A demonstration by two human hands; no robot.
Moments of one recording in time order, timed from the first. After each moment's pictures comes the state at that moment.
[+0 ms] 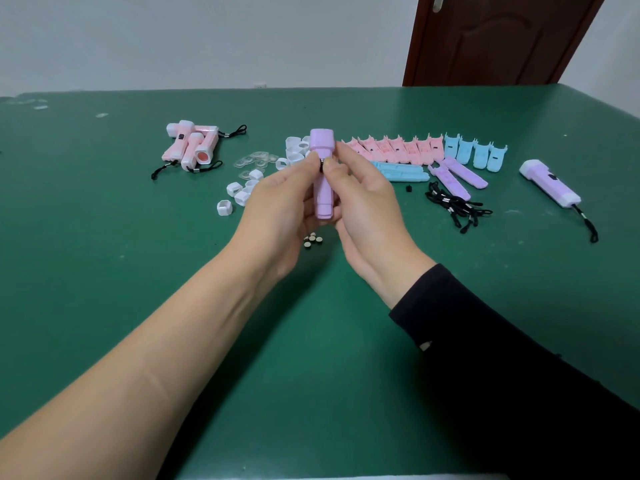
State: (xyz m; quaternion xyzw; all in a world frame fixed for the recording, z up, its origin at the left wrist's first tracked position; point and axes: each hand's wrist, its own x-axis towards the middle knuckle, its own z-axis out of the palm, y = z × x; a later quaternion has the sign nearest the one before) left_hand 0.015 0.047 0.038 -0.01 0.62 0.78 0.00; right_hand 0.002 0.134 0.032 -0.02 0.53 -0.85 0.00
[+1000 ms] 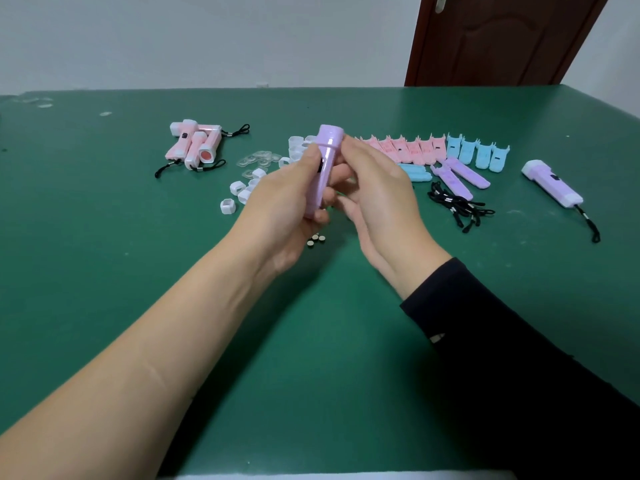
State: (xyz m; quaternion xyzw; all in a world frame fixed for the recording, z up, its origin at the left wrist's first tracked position) left_hand 0.013 0.046 0.046 -0.02 0.58 0.81 0.04; right_hand -0.001 0.143 0.040 -0.02 0.53 -0.85 -0.01
